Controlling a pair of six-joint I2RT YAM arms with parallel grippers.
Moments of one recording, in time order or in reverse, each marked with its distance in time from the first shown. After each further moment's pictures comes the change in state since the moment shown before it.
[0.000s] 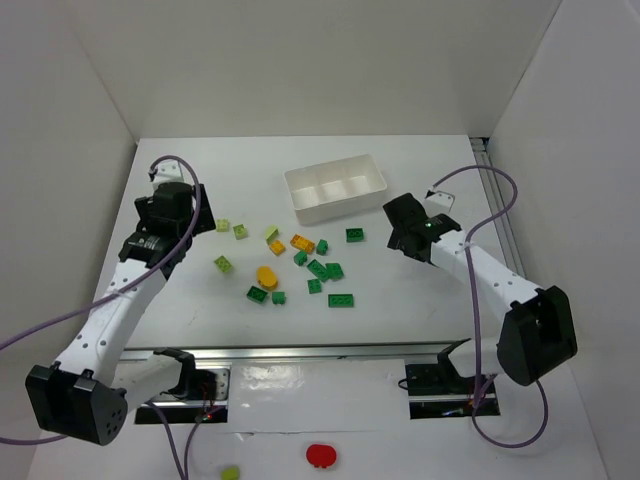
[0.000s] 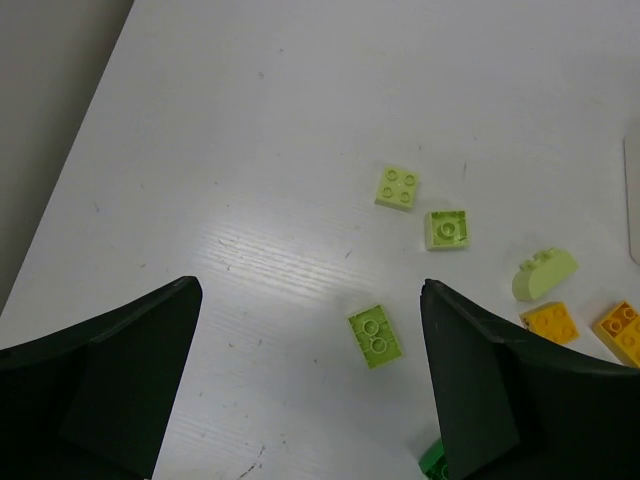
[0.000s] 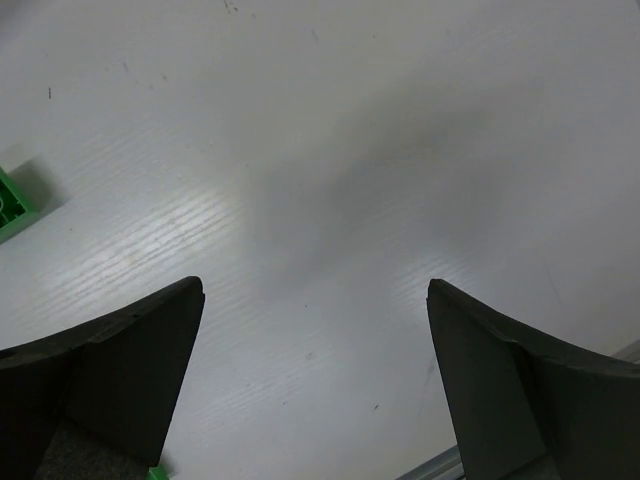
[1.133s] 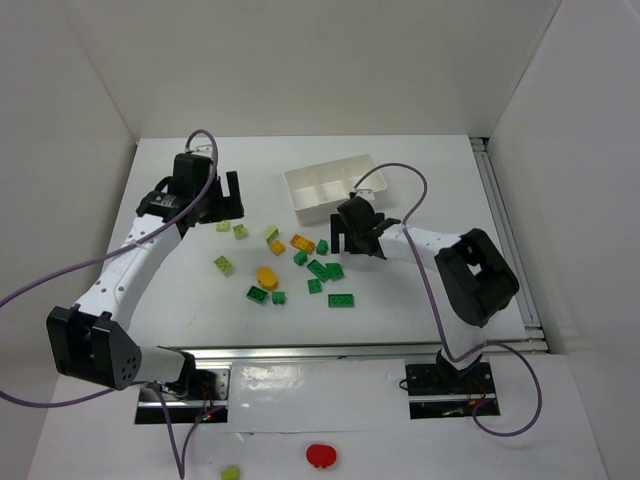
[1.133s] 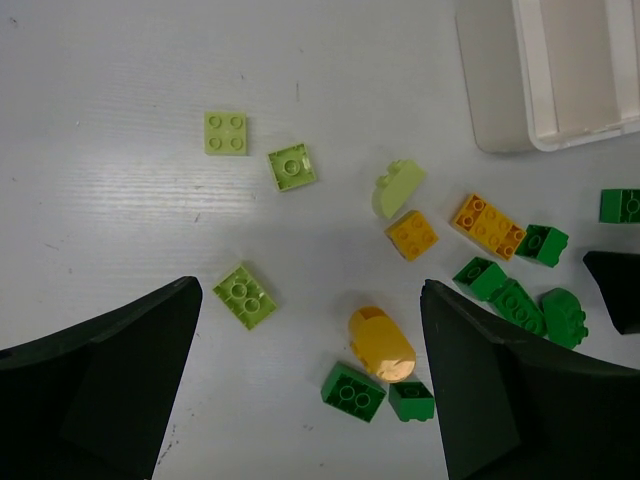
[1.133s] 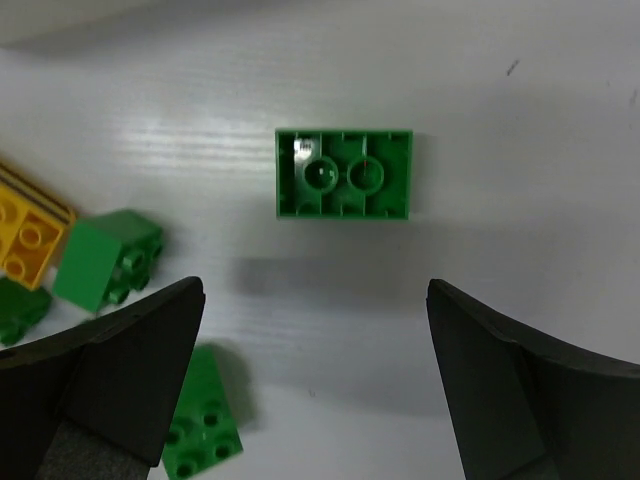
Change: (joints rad) left arm -0.016 0.274 0.263 -0.160 0.377 -0.022; right arm 0.150 0.393 0.012 0.589 -0.348 -0.323
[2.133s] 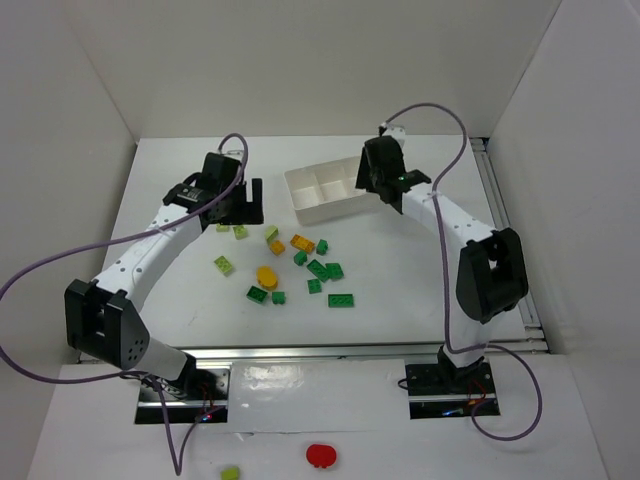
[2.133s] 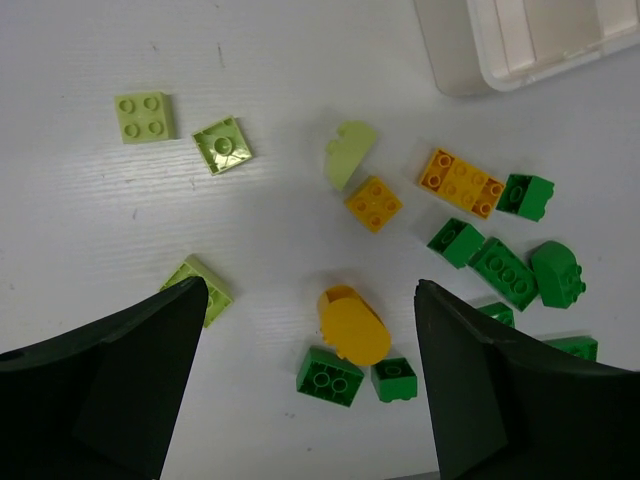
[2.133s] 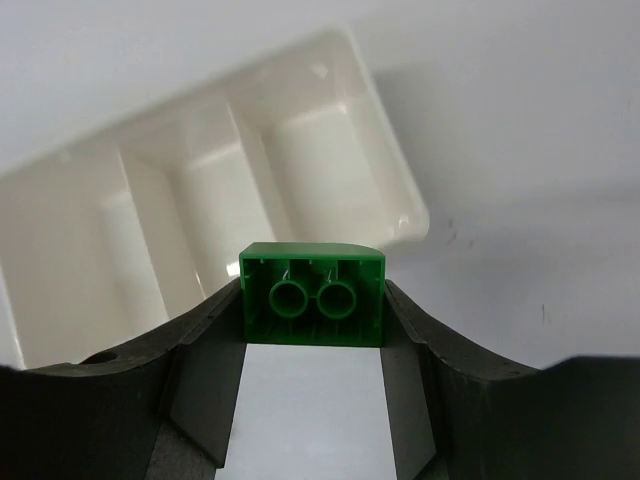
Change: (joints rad) left arm -0.103 0.123 0.055 -0.027 0.009 0.011; right arm -0.174 0.018 0.380 -0.092 0.049 -0.064
